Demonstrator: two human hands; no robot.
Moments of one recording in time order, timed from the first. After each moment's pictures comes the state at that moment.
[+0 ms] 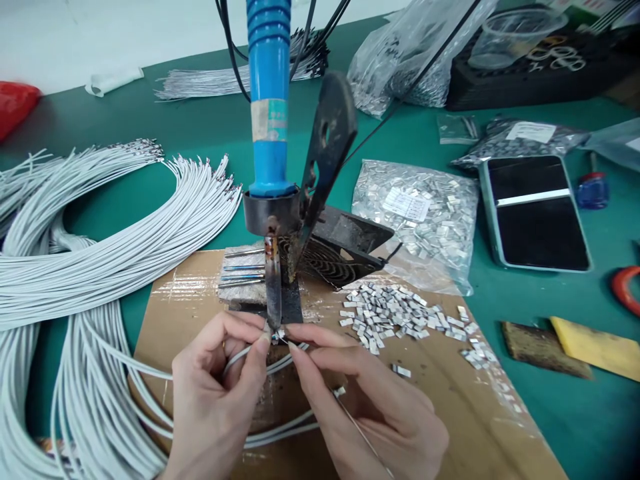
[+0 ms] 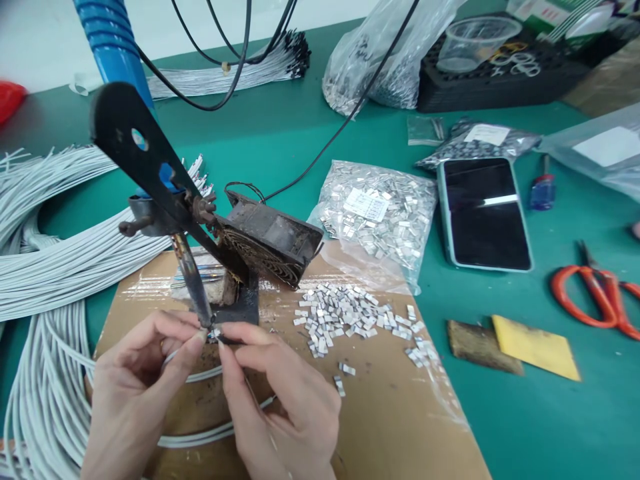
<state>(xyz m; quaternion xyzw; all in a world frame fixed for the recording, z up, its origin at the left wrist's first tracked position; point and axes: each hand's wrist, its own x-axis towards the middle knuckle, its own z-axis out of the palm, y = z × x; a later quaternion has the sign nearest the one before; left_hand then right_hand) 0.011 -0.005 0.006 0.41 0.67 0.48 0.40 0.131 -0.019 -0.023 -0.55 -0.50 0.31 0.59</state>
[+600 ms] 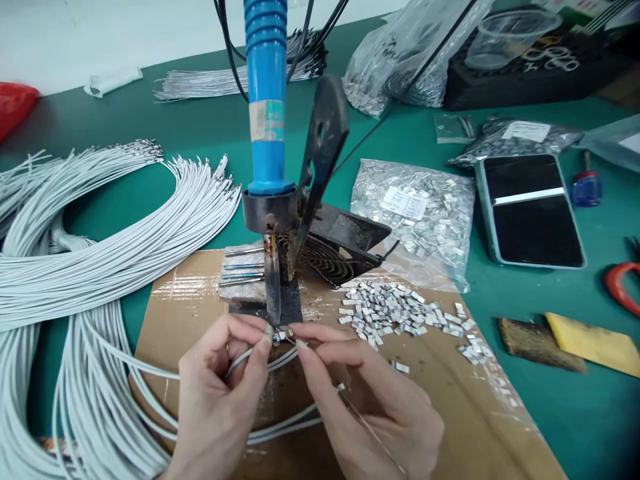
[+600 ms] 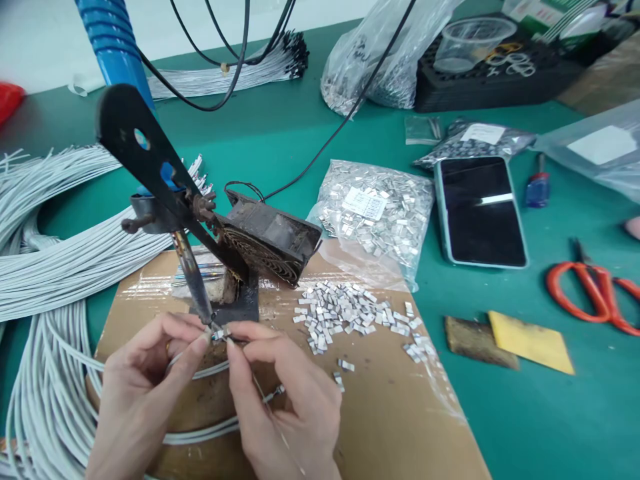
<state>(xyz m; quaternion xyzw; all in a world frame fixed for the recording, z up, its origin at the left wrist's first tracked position) -0.004 -0.009 -0.001 0.46 0.64 0.42 0.45 0.135 -0.022 -0.026 -0.57 -0.47 0.35 0.57</state>
